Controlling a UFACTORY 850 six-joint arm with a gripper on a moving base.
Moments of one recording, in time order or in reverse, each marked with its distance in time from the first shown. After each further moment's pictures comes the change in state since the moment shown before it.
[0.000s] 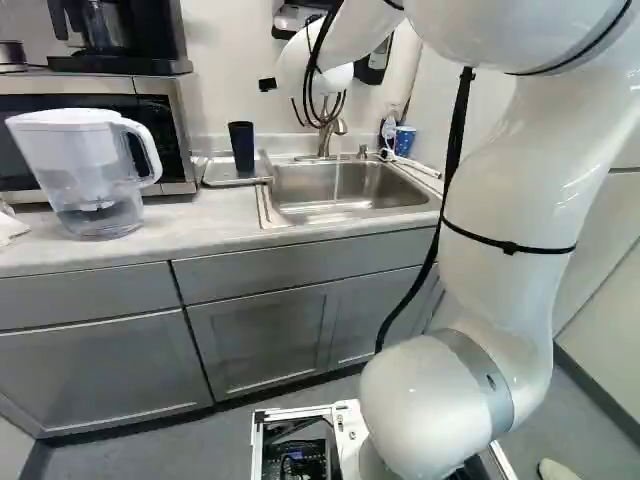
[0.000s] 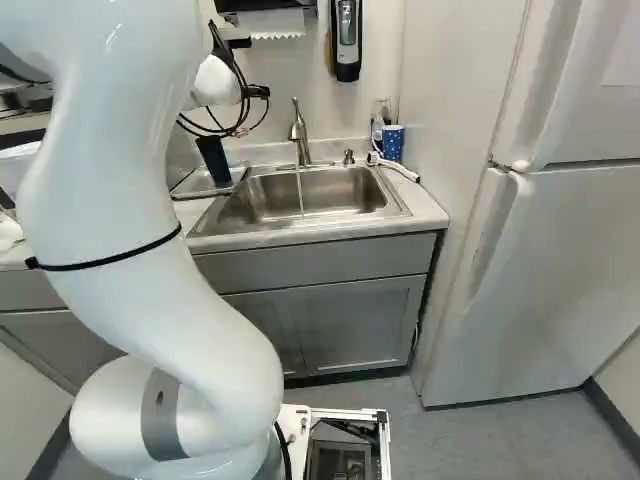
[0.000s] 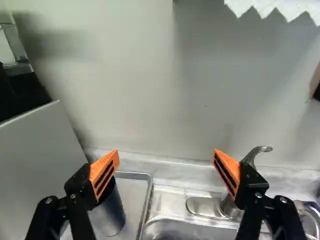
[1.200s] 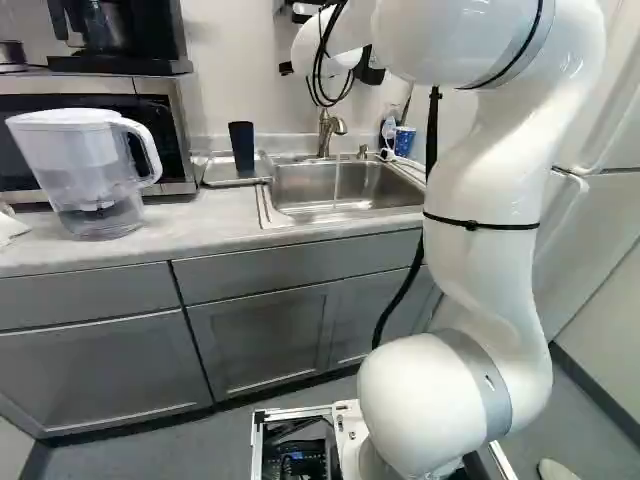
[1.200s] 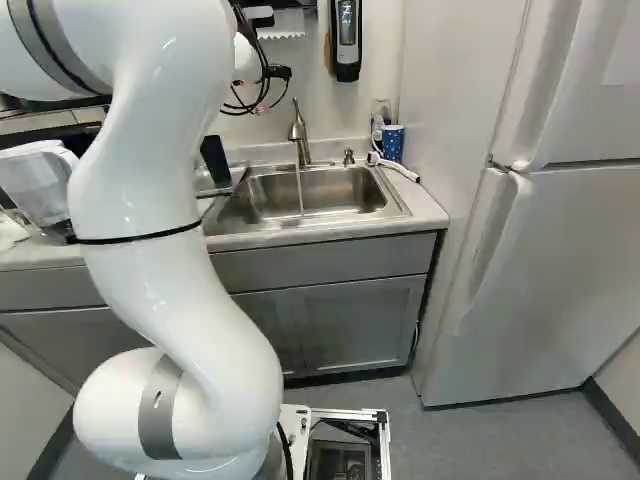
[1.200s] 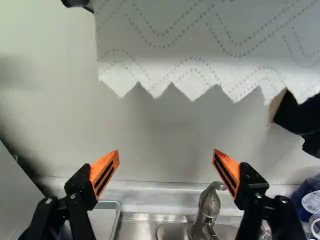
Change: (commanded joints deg) arm -4.8 -9.4 -16.8 0.0 -7.3 0.0
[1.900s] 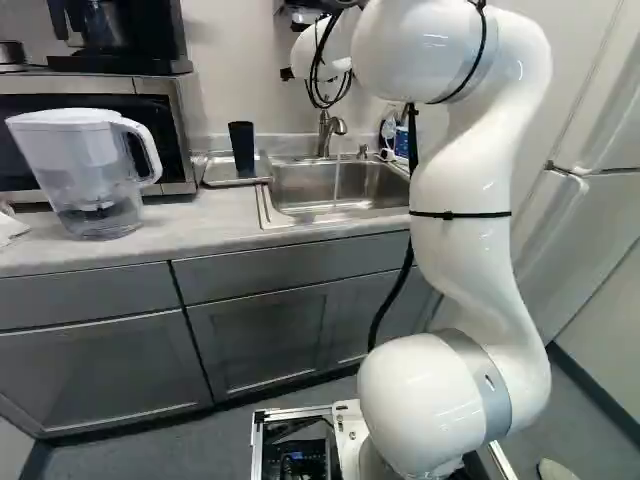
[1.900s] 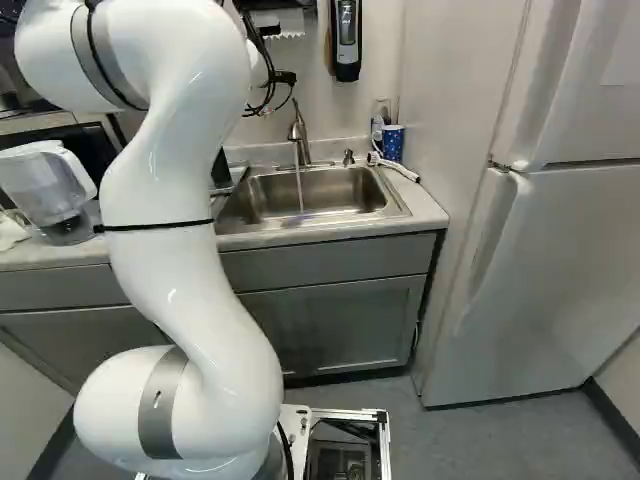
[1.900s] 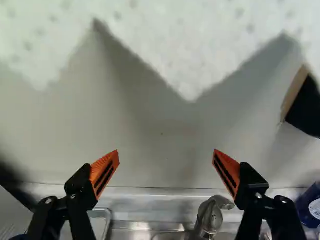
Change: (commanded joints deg) arm -0.4 -7.0 -8.4 0.0 -3.6 0.0
